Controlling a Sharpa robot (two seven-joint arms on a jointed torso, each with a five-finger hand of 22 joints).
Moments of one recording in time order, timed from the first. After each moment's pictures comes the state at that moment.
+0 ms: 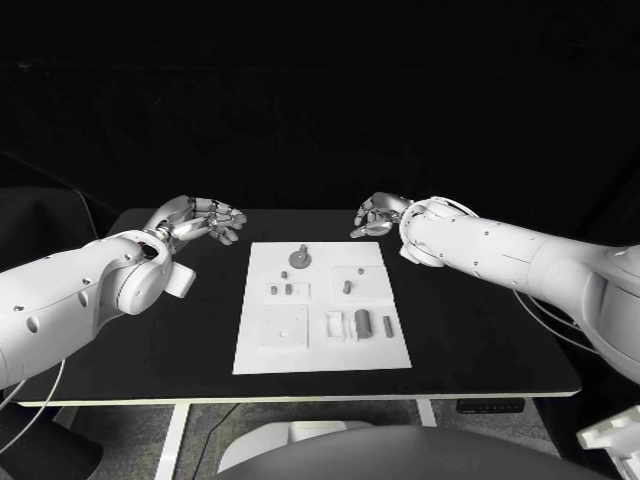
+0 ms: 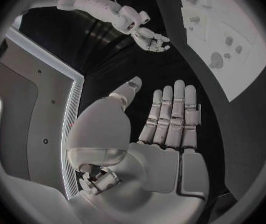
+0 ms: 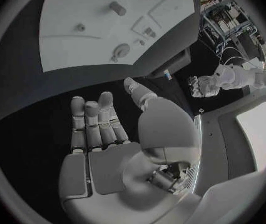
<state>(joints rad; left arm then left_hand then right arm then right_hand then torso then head) 1.20 -0.58 -0.14 1.09 -0.40 -0.13 0.25 1.12 -0.11 0.36 -0.11 0.18 0.80 0.14 0.35 0.55 0.88 0.15 0.48 0.31 0.96 0.14 0.37 0.77 0.08 0.58 0.06 1.15 0.31 1.04 -0.54 0.01 0.74 -1.16 -0.23 0.06 1.11 -0.11 0.43 -0.12 0.19 0.78 0.17 0.33 0.55 0.91 0.09 1.23 0.63 0.88 0.02 1.44 0.91 0.12 0.56 0.02 1.60 0.50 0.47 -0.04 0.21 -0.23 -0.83</state>
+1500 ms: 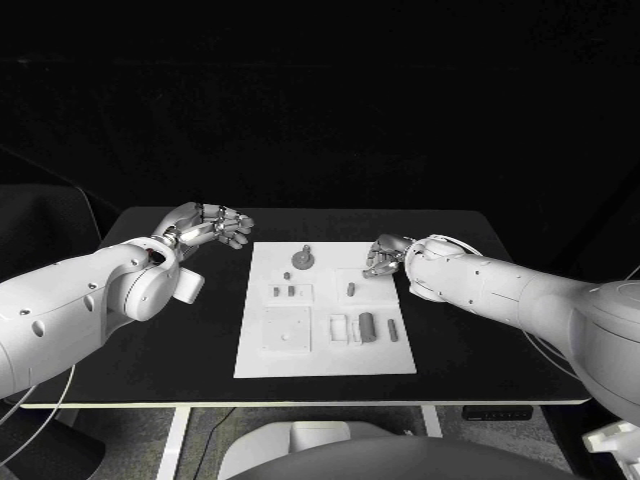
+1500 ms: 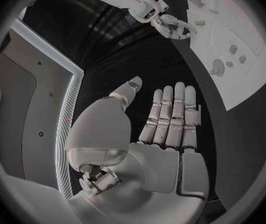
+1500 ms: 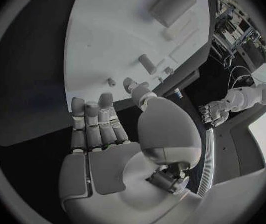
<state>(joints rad) 1.20 -0.58 -0.13 1.11 -0.33 -0.13 0.26 1.12 -0.10 0.35 -0.11 0.18 0.82 0.16 0.35 0.56 0.88 0.15 0.47 0.31 0.92 0.14 0.33 0.75 0.07 0.55 0.06 1.12 0.31 0.94 -0.49 0.00 0.63 -1.25 -0.19 0.03 1.12 -0.11 0.43 -0.12 0.19 0.78 0.17 0.33 0.55 0.91 0.08 1.23 0.63 0.88 0.02 1.44 0.91 0.12 0.56 0.02 1.60 0.50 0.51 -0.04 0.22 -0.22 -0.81</state>
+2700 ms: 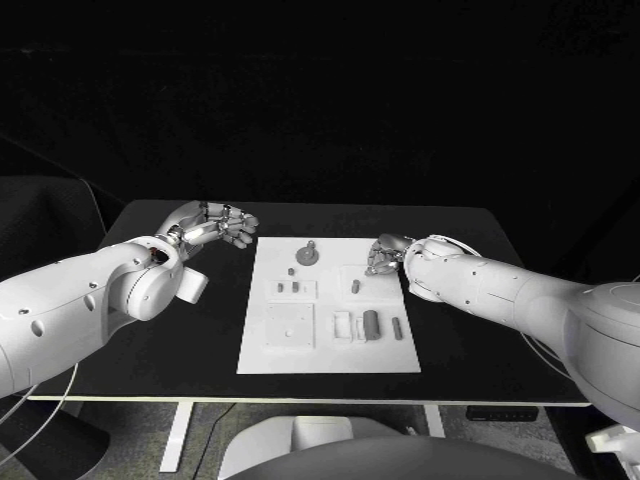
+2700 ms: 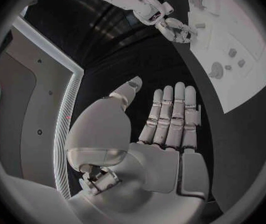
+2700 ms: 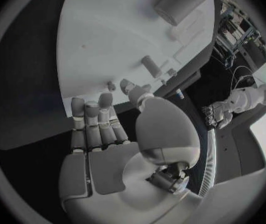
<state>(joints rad) 1.20 -0.59 -0.13 1.15 -0.33 -0.13 0.26 1.11 -0.10 0.35 -0.11 0.18 0.82 0.16 0.35 0.56 0.89 0.16 0.47 0.31 0.92 0.14 0.33 0.75 0.07 0.55 0.06 1.12 0.31 0.94 -0.46 0.00 0.59 -1.25 -0.20 0.02 1.14 -0.08 0.44 -0.12 0.19 0.78 0.17 0.33 0.55 0.92 0.08 1.23 0.62 0.88 0.02 1.44 0.91 0.12 0.57 0.02 1.60 0.49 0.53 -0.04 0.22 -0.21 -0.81</state>
